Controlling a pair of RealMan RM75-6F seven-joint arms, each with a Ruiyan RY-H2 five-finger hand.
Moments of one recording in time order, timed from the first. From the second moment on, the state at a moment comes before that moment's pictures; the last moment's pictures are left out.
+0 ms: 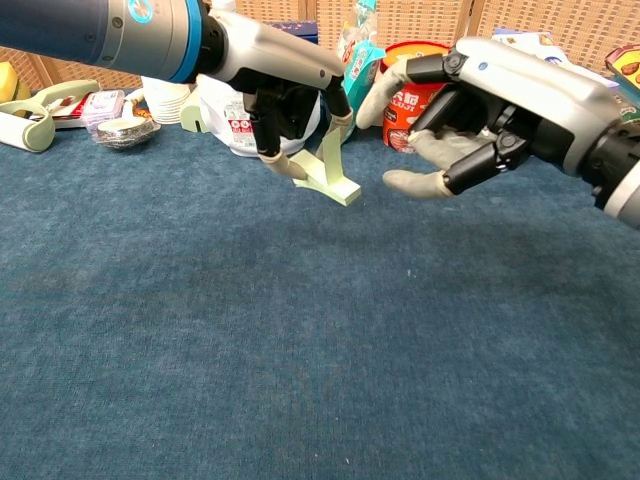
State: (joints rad) left arm -1.36 -1.29 -0.05 -1.69 0.80 0.61 0.40; right arm 0.57 -1.56 0.15 -1.66 -1.55 1.19 0.13
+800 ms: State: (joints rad) left arm -1.38 -1.30 -0.04 -1.67 0.77 0.62 0.40; right arm 0.60 -1.60 0.14 -1.65 -1.53 1.16 0.11
